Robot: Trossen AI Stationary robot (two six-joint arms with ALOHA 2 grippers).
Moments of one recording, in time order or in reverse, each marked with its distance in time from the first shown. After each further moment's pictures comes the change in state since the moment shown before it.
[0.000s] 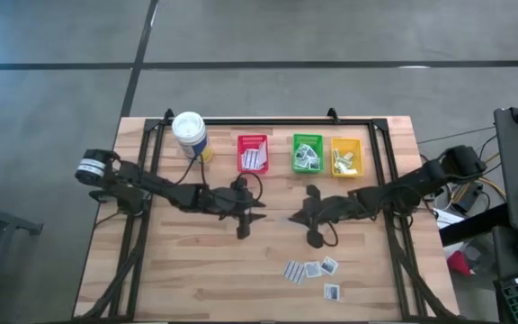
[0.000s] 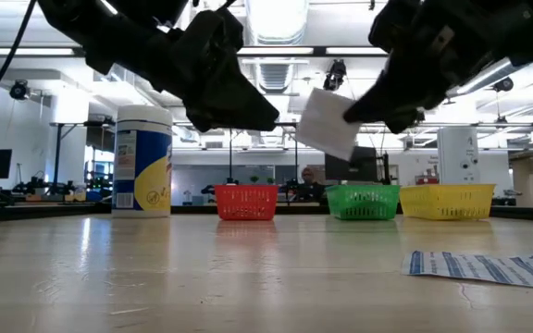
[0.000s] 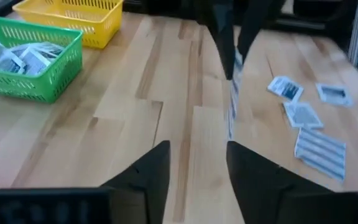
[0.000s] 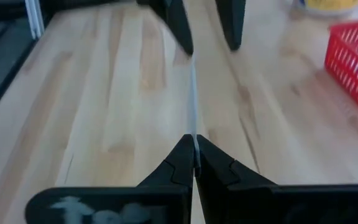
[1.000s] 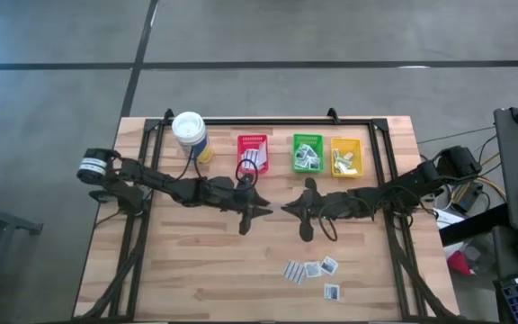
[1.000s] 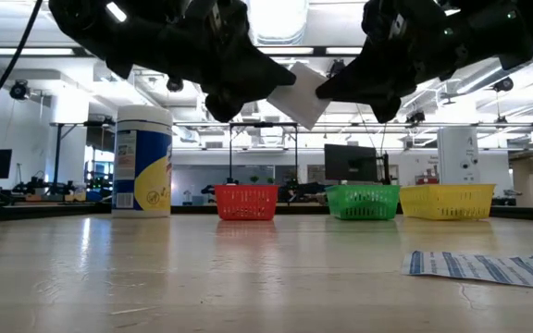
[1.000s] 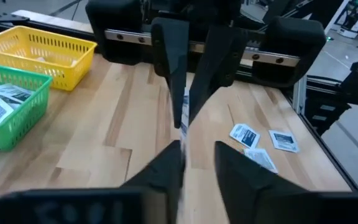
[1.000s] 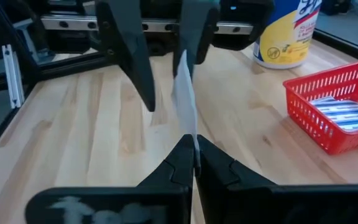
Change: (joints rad) left arm 0.066 0.008 0.003 0.190 0.189 -0.042; right arm -0.016 0.051 -0.014 0.281 0.144 -0.001
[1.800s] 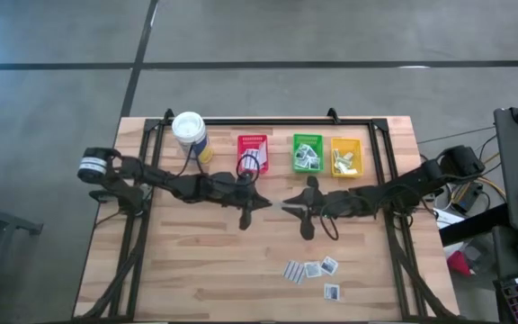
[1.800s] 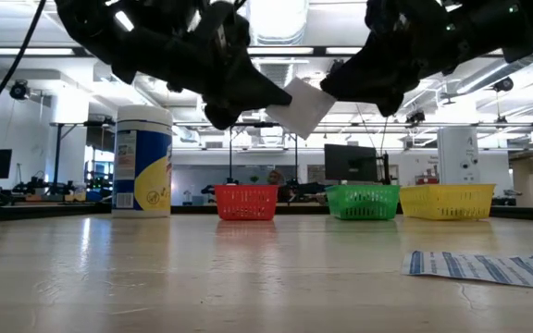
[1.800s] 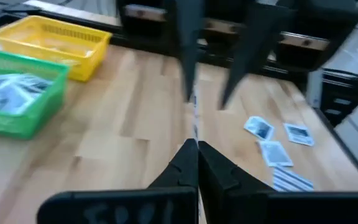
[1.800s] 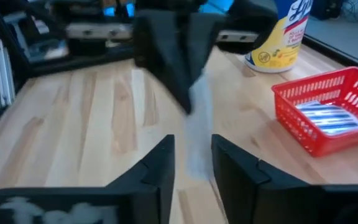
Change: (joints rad) left arm 0.045 -0.002 -0.002 -0.042 0.022 0.015; right arm -0.002 -0.031 0.005 -0.039 0.019 -0.016
